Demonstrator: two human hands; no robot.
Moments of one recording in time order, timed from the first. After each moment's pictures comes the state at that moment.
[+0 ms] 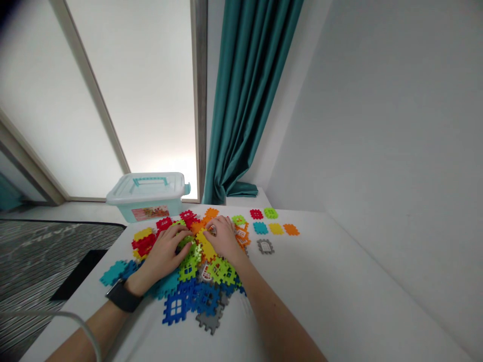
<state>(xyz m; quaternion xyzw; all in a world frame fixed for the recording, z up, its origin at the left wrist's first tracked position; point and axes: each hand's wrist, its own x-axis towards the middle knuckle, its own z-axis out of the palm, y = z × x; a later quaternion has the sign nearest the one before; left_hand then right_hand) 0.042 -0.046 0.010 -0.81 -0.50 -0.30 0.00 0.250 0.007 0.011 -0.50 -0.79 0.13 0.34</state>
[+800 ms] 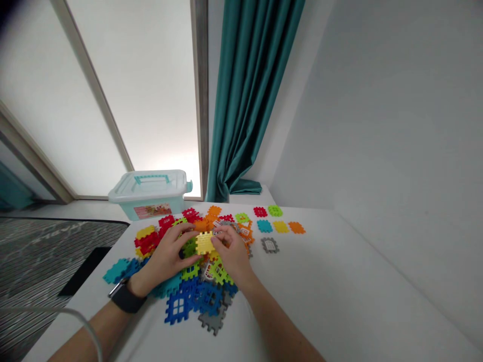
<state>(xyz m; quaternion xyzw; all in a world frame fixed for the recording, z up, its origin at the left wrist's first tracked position) 0.042 -0.049 0.007 -0.84 -0.39 -0.37 0.01 0.253 -0.045 0.010 -0.46 -0.58 0.45 0.50</state>
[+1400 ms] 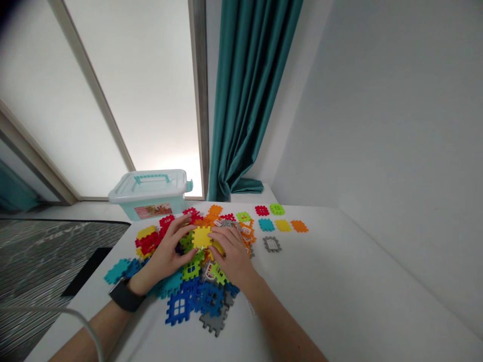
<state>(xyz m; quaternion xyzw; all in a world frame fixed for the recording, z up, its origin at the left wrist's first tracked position) 0.042 -0.048 0.007 -0.81 -0.40 -0.42 -0.08 0.271 -0.045 -0.001 -0.35 -0.81 0.06 0.46</state>
